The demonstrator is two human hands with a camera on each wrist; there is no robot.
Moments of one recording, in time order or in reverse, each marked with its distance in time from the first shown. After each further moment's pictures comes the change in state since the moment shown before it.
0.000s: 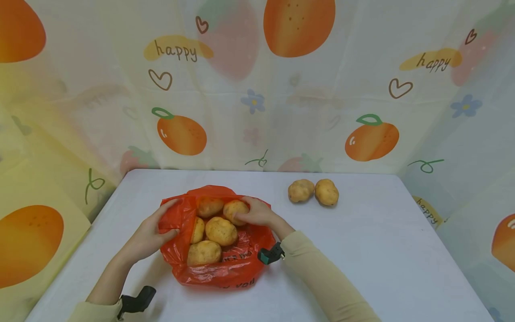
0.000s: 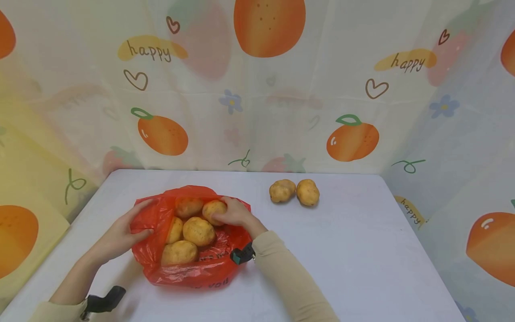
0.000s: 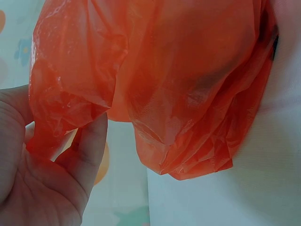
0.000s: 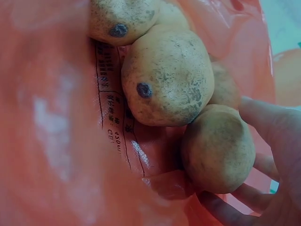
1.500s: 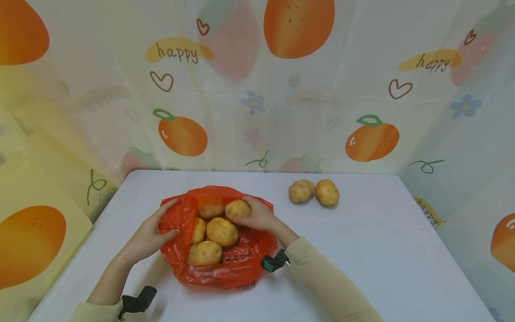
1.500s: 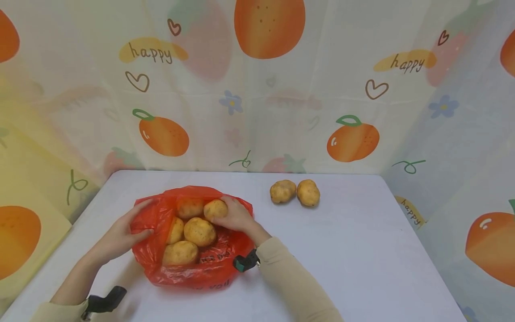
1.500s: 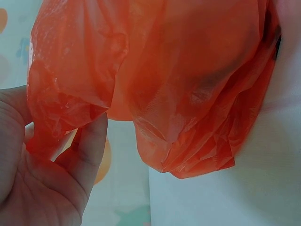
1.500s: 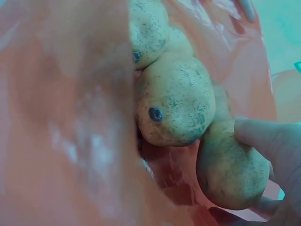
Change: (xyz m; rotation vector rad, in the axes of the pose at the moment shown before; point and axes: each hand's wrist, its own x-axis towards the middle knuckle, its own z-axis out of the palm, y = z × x) left_hand -0.003 0.003 -0.002 -0.009 0.000 -0.014; right_hand -0.008 0.002 0.007 -0.049 0.093 -0.067
